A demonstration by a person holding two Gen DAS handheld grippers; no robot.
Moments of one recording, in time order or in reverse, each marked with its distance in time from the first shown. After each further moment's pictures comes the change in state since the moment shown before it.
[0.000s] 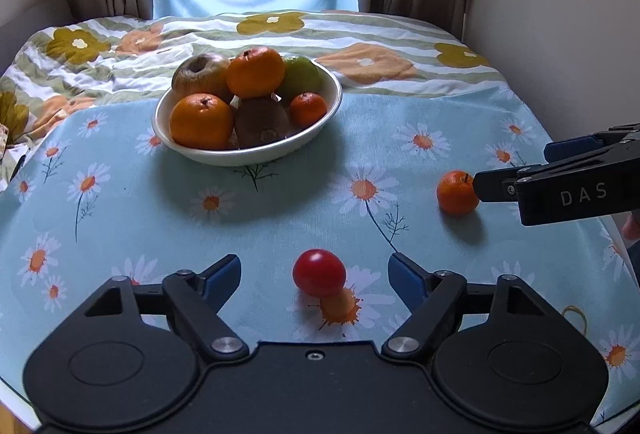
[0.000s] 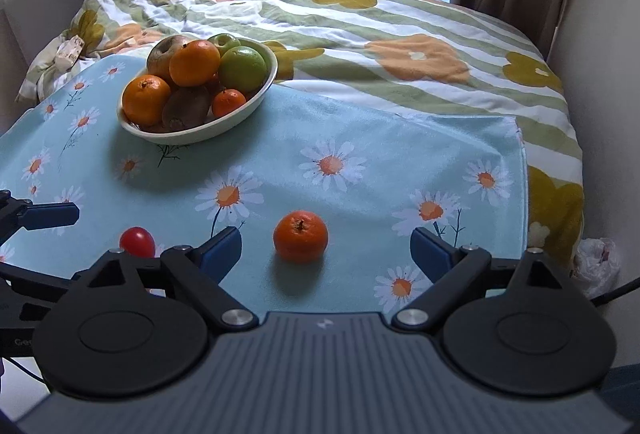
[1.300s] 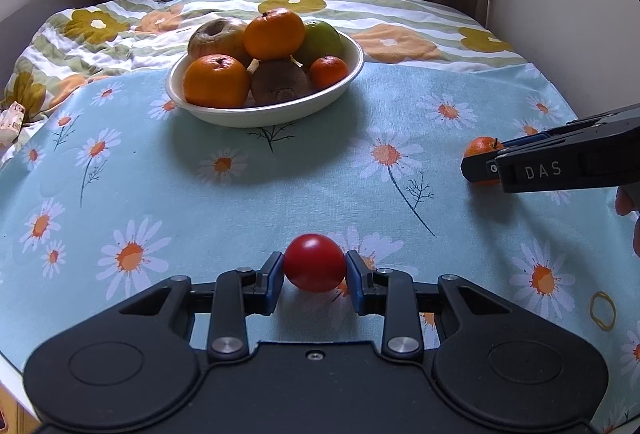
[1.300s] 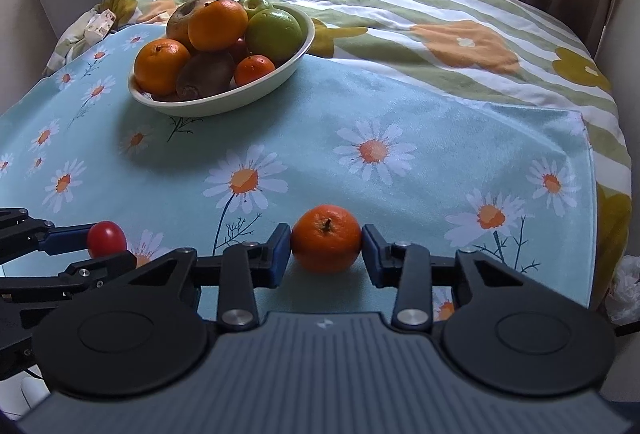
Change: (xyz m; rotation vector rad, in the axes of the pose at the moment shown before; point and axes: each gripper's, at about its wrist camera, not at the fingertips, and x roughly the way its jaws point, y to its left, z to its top) left arm 0.009 -0.001 -0.016 -0.026 0.035 0.065; right arm 0.043 0.008 0.000 -0.058 0.041 0.104
